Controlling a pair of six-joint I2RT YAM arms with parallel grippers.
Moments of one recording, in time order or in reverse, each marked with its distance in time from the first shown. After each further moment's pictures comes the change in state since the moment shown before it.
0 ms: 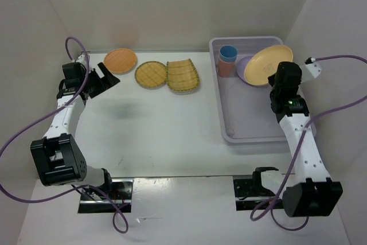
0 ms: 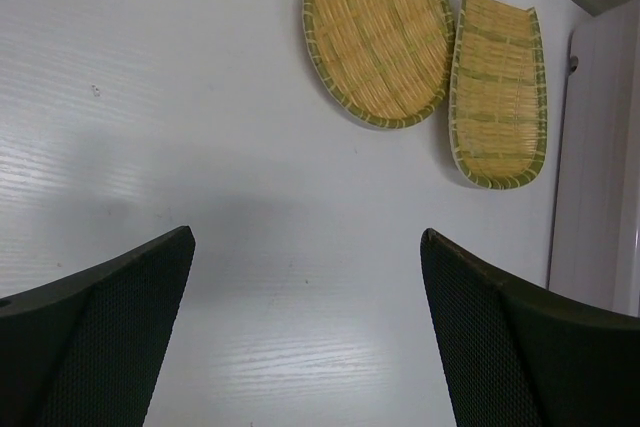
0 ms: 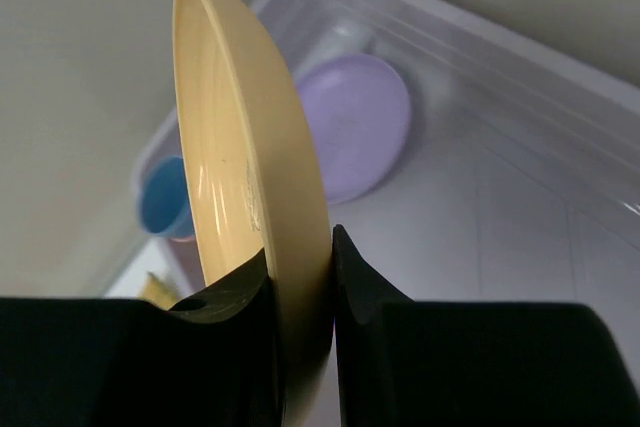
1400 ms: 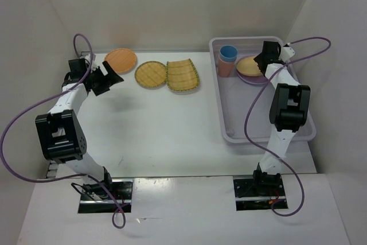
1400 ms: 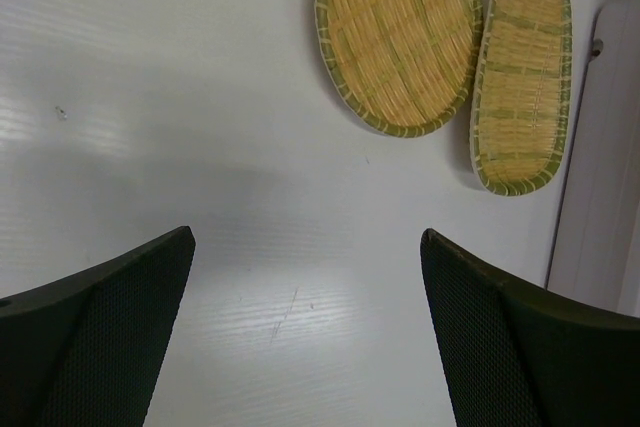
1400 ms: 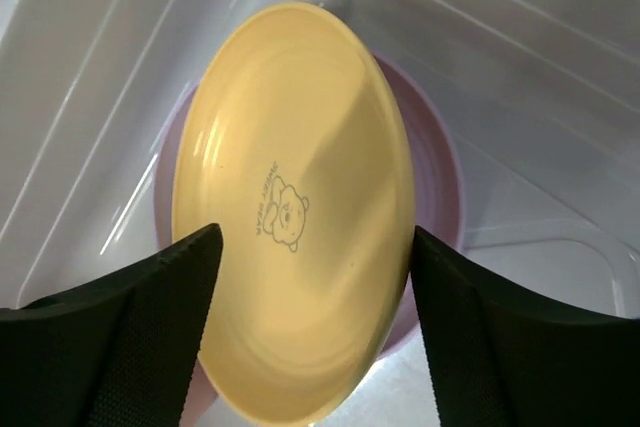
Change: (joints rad) left arm 0.005 0.237 0.108 0.006 0.077 0.002; right arm -0.127 1.028 0.515 0.139 -0.105 0.055
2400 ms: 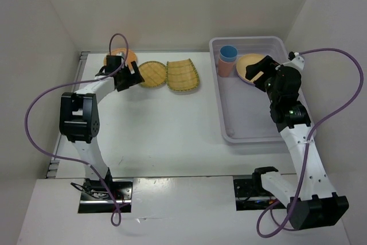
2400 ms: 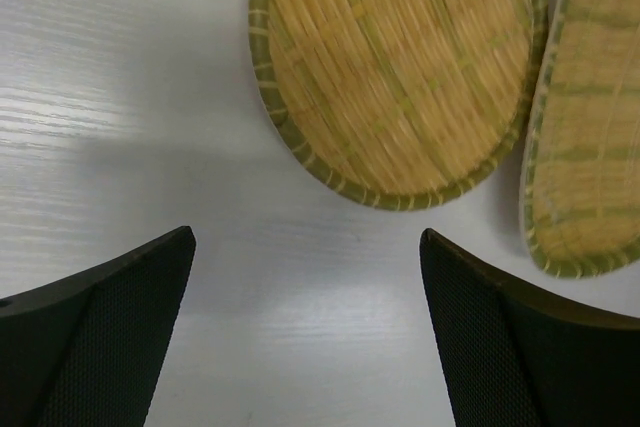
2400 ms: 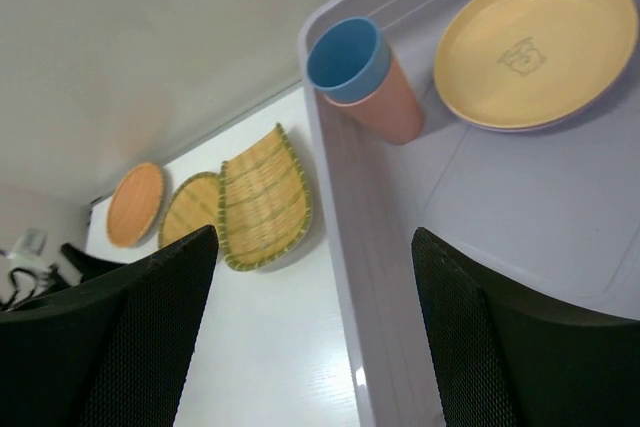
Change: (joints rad) left arm -0.270 0.283 0.169 0.070 -0.289 -0.029; right arm 0.205 -1.096 -0.547 -0.110 -0.284 -0.166
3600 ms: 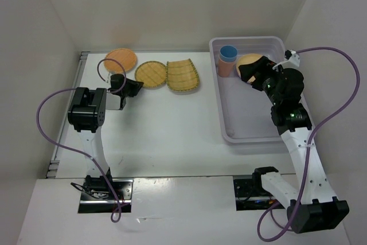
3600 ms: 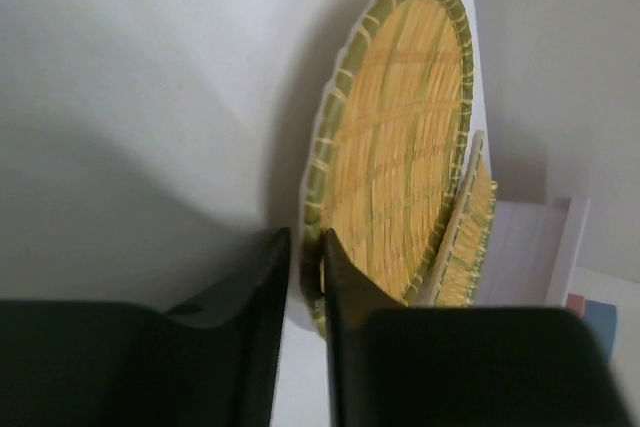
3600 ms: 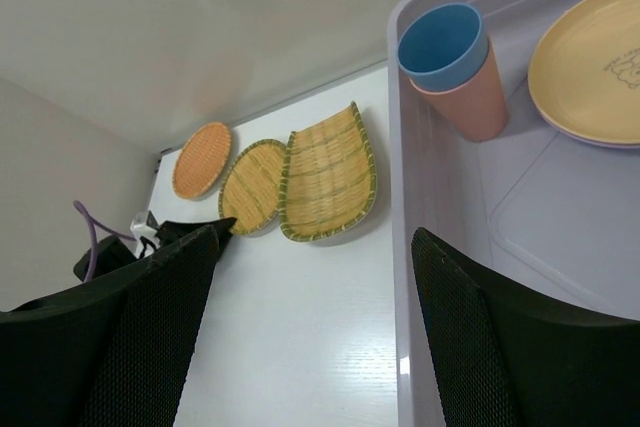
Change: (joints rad) left arm 0.003 0.197 -0.308 0.811 -0.033 -0.758; right arm 0.000 -0.041 -0.019 0.068 -0.218 -0.008
